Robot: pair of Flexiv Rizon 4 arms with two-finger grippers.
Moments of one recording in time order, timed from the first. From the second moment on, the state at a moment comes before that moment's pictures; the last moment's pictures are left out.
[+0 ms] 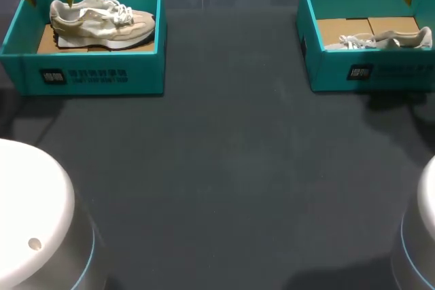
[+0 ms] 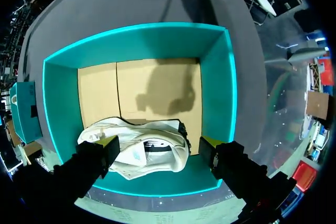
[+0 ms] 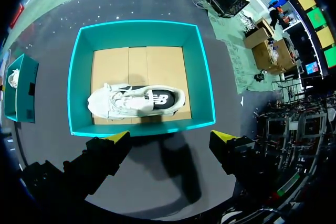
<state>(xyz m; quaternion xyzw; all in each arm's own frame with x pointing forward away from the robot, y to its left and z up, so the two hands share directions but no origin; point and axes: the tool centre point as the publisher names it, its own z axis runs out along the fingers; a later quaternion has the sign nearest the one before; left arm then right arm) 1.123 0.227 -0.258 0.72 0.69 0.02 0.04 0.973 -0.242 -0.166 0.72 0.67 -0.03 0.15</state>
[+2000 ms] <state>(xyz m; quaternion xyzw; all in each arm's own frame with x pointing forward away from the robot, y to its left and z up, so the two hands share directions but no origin) 1.184 0.266 -0.366 0.68 0.73 0.00 -0.02 0.973 -0.243 -0.167 0.72 0.67 -0.03 0.15</state>
